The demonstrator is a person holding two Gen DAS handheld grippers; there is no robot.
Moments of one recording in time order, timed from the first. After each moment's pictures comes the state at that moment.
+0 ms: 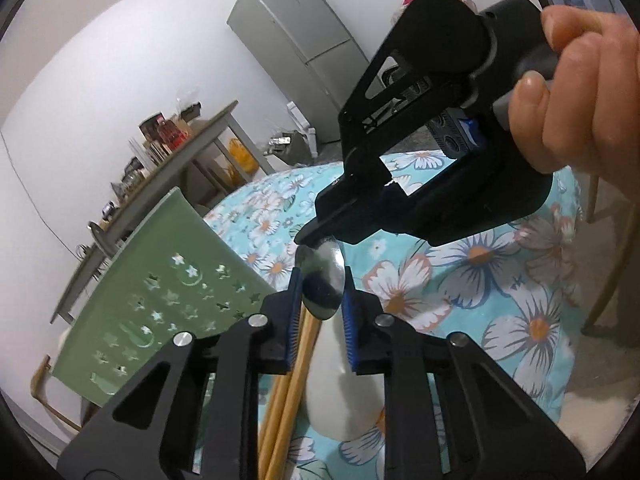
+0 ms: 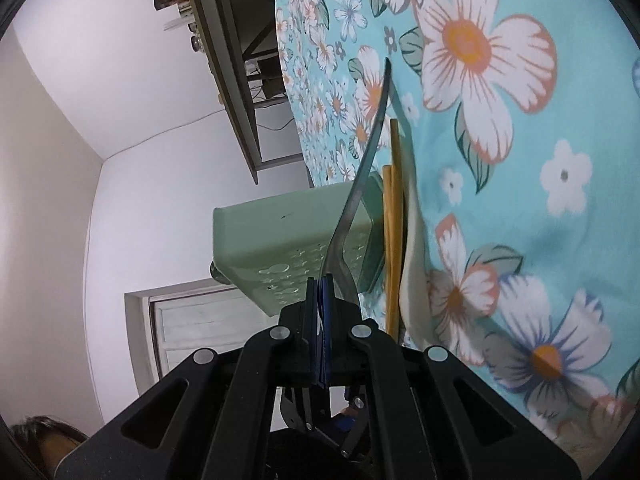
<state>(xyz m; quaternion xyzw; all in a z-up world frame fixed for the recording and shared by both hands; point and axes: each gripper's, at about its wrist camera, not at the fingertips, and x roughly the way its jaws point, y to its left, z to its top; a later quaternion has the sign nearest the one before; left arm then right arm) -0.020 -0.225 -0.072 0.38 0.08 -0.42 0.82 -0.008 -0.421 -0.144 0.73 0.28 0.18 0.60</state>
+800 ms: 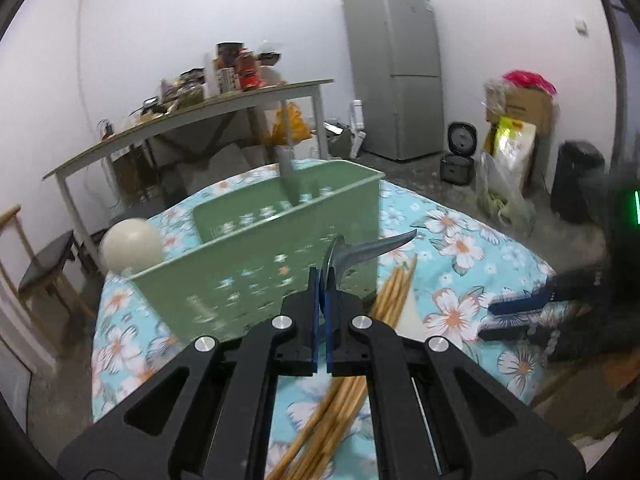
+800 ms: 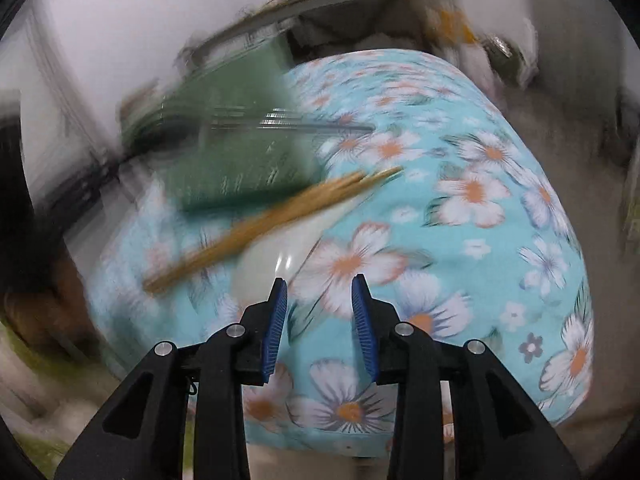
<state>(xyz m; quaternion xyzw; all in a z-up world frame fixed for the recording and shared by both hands) 0.038 -0.118 -0.006 0.16 0.20 -0.39 0.88 -0.038 -0.304 -0.061 0.12 0.40 -0.02 0.91</state>
